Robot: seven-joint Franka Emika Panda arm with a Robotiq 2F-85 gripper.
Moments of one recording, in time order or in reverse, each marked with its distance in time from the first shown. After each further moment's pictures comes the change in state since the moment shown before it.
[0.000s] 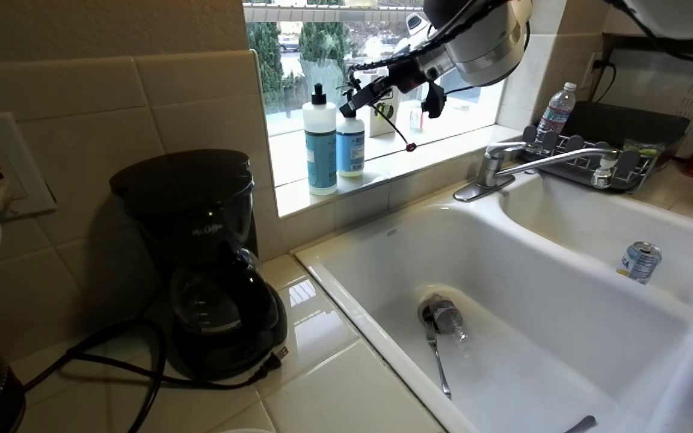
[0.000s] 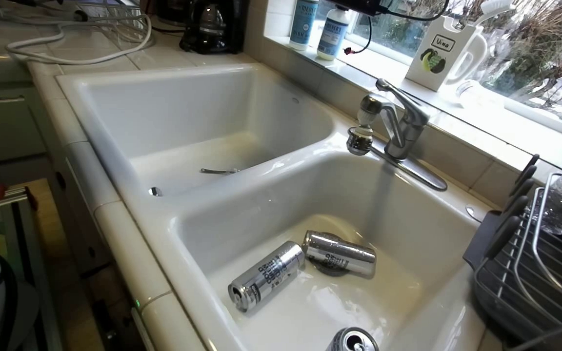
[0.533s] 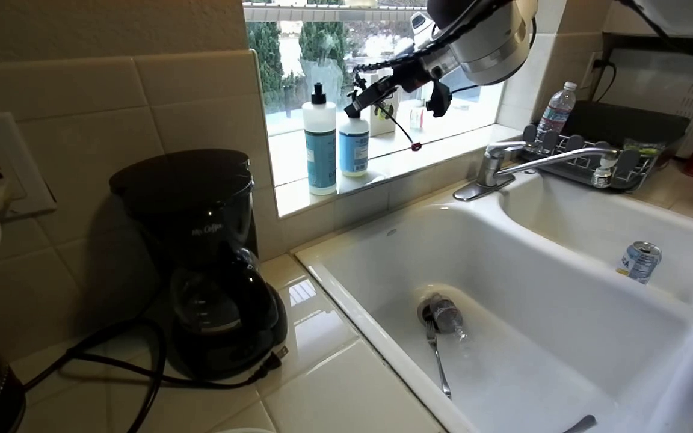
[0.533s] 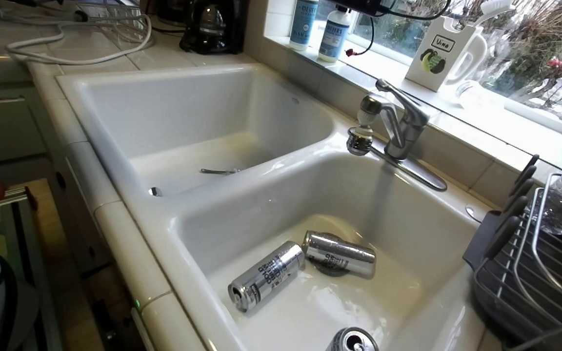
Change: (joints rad) arm 0.025 -0.016 -0.036 -0.029 -0.007 0.004 0.023
